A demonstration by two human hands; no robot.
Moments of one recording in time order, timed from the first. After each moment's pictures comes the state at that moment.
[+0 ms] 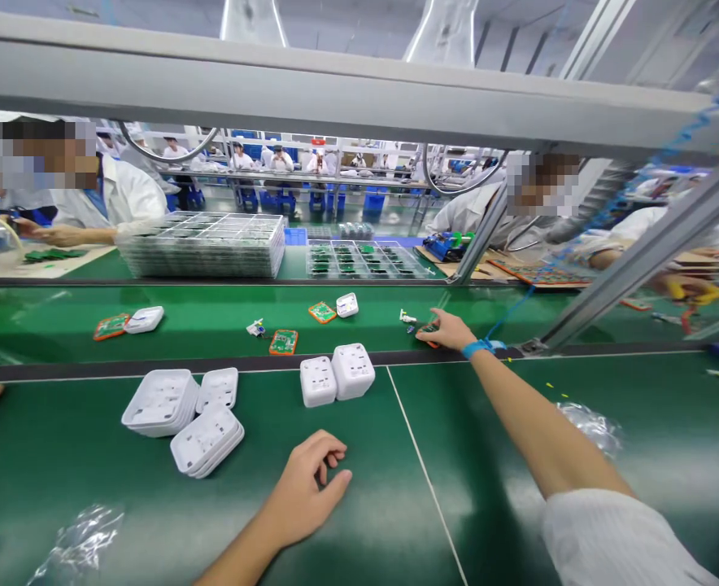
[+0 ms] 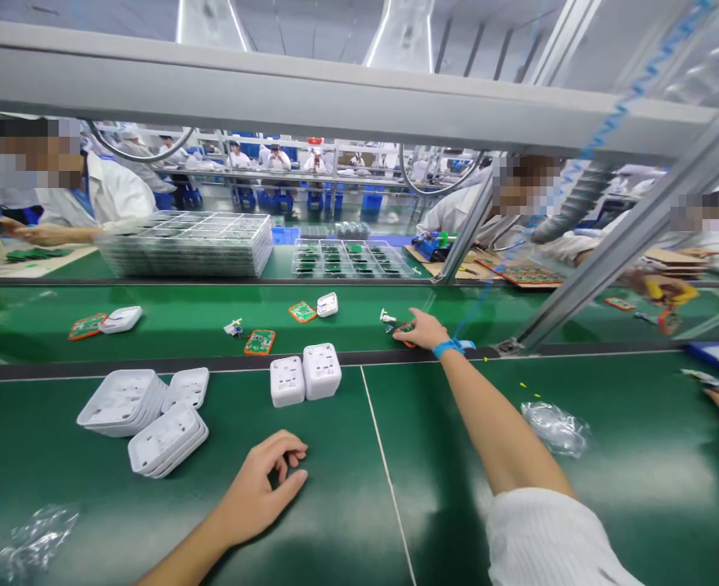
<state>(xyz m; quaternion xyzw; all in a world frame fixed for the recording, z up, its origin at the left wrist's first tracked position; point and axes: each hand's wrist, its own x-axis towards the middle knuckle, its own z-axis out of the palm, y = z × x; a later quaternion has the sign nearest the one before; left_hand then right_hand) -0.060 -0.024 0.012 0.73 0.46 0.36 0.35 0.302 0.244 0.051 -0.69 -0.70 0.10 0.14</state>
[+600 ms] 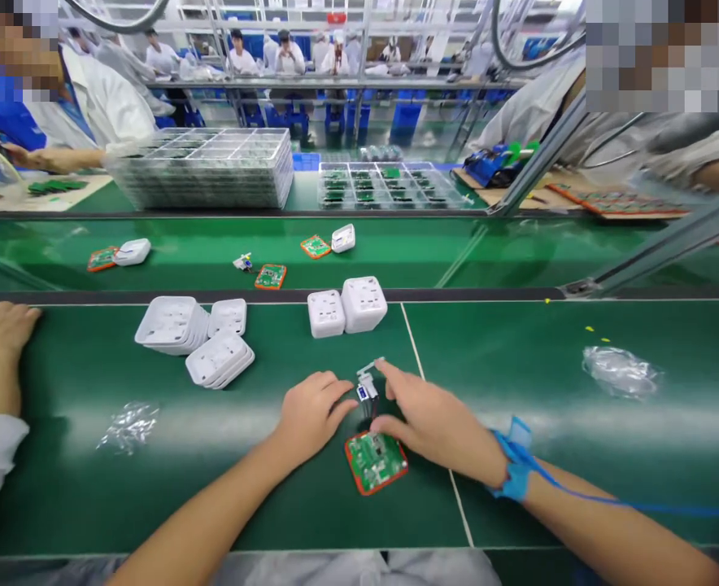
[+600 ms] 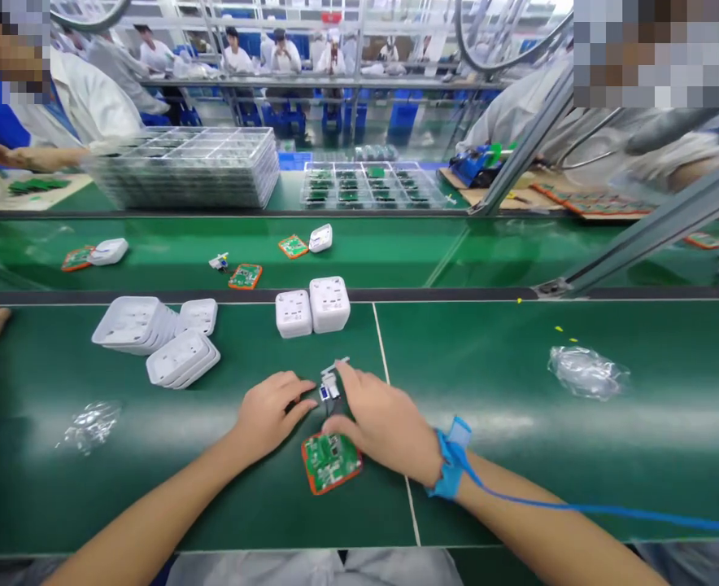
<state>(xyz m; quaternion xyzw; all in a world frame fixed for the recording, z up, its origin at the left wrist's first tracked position) -0.052 -0.037 -0.002 0.82 0.51 0.23 0.13 0.177 -0.017 0.034 -0.41 -0.89 0.14 0.12</state>
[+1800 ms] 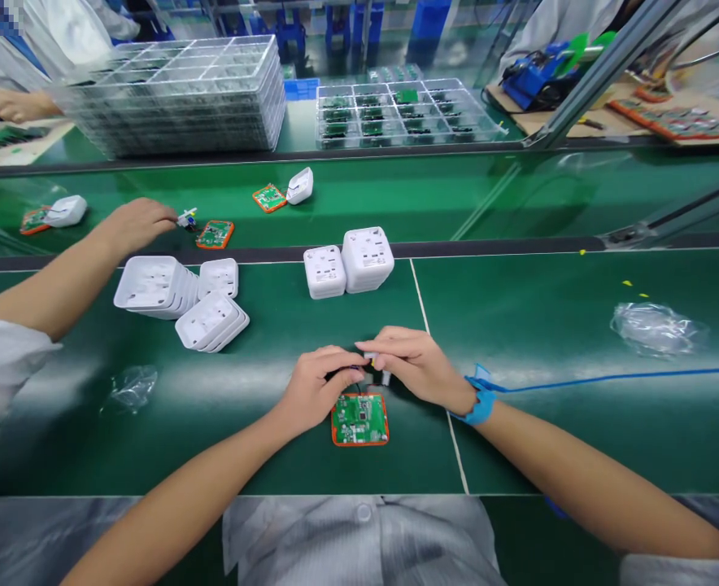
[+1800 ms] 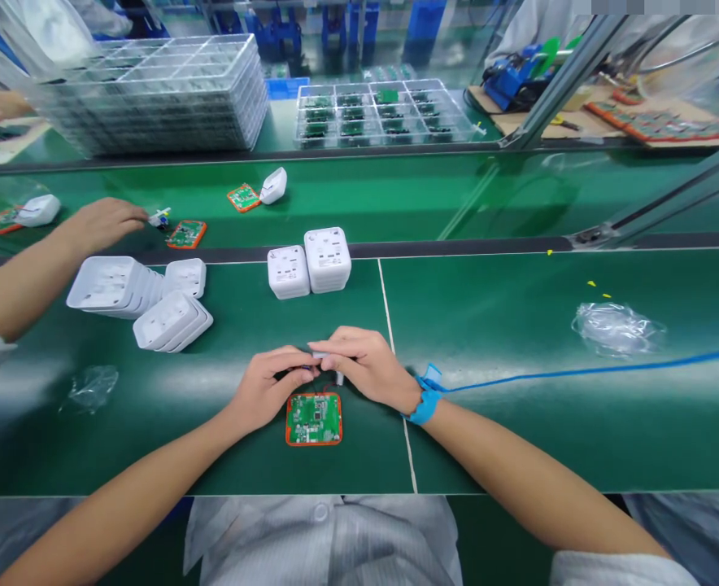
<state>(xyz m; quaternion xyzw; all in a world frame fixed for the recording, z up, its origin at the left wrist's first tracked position) -0.039 -0.047 0.013 0.68 0.46 0.38 0.43 0.171 0.005 0.009 -0.29 -0.76 0.47 0.35</state>
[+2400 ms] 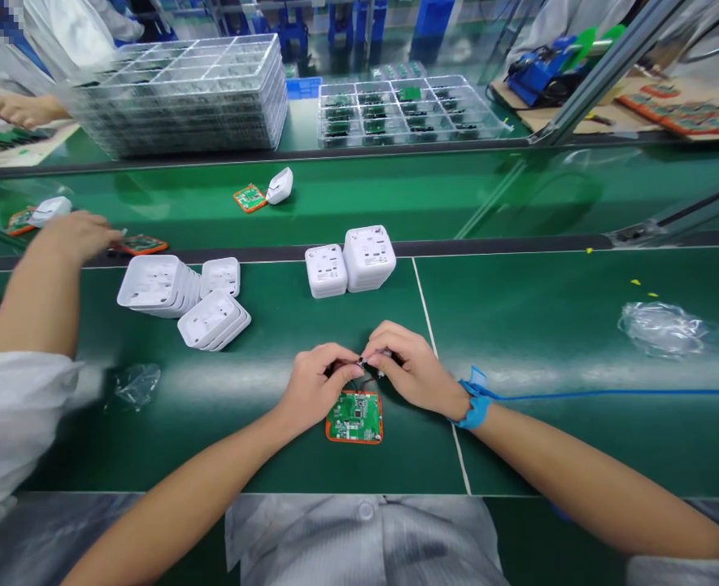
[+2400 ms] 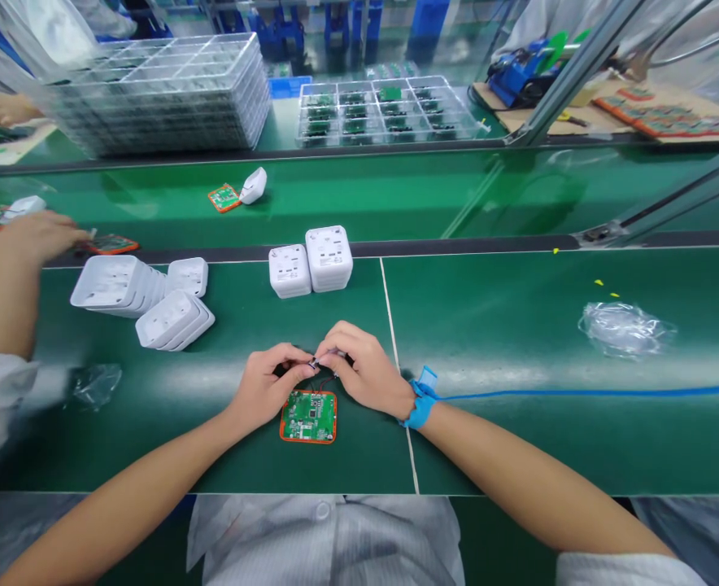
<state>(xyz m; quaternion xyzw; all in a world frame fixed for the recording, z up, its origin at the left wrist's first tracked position) -0.036 -0.047 0.003 0.63 0.51 0.42 0.41 0.161 -0.002 0.010 -0.28 -0.78 0.41 0.38</state>
